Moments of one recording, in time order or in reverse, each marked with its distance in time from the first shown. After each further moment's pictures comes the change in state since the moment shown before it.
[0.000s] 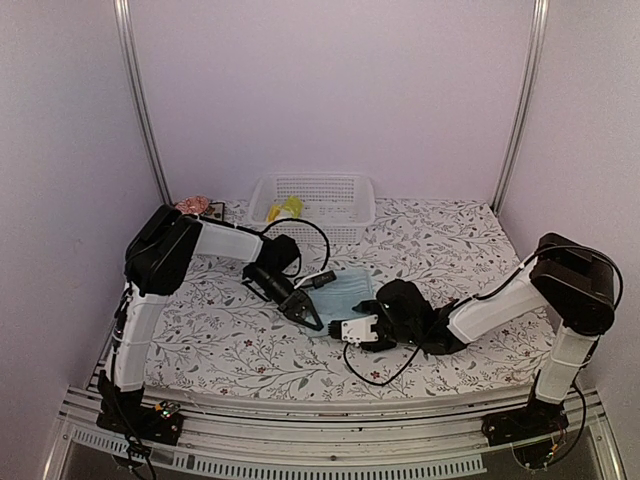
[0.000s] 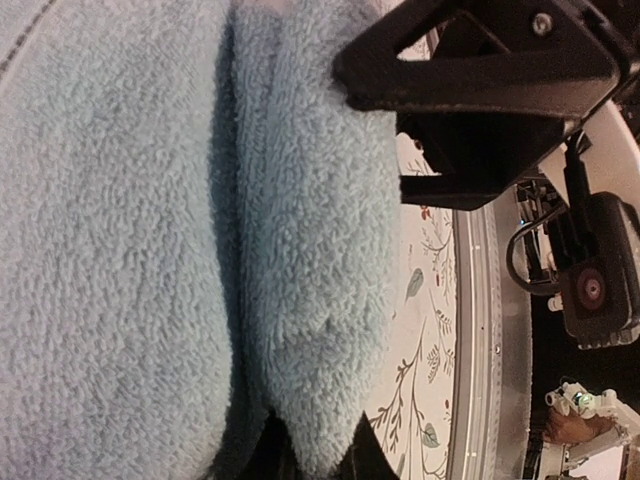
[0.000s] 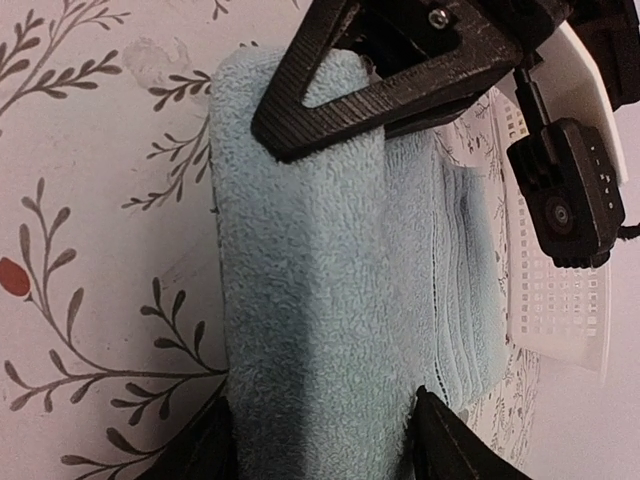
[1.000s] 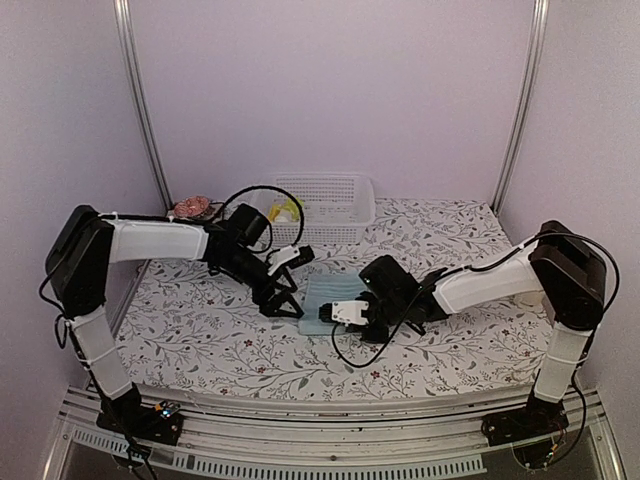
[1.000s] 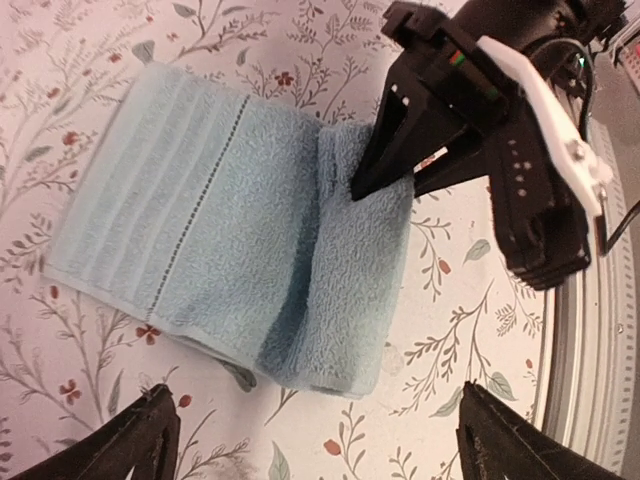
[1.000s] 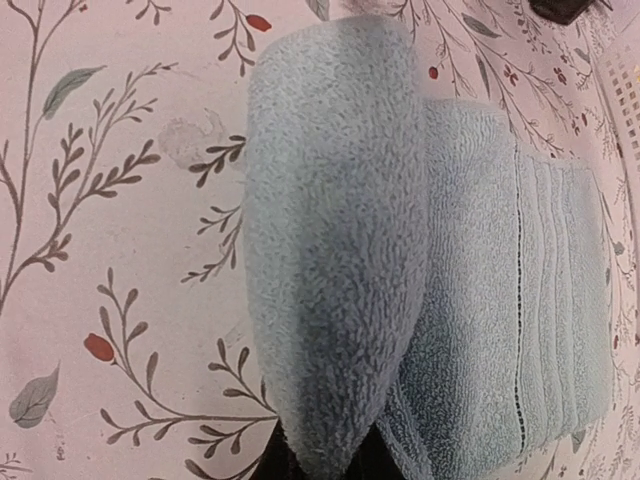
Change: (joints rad) left arm 0.008 -0.509 -0.382 0.329 -0.391 -0.018; right arm -0.055 0.056 0.271 -0.460 -0.257 0.244
